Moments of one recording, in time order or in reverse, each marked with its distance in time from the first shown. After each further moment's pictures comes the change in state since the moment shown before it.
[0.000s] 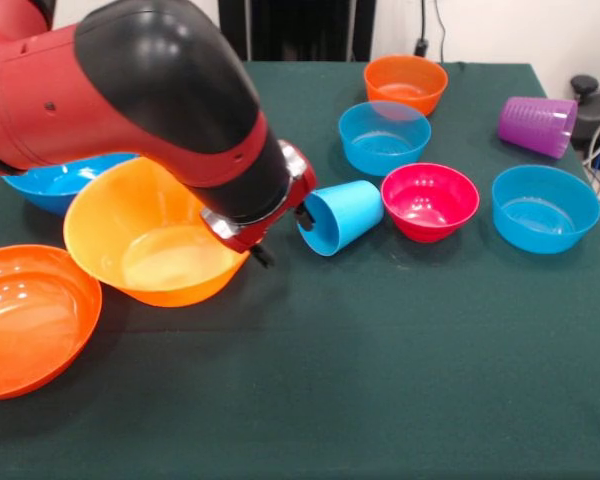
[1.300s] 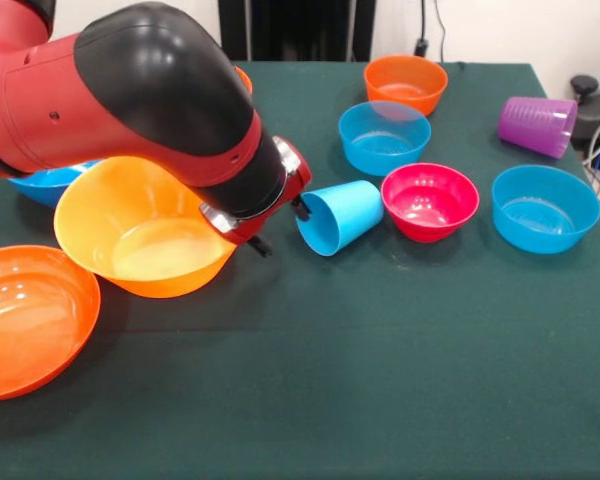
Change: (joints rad) arm -0.012 0.004 -0.011 0.045 0.005 0.000 0.000
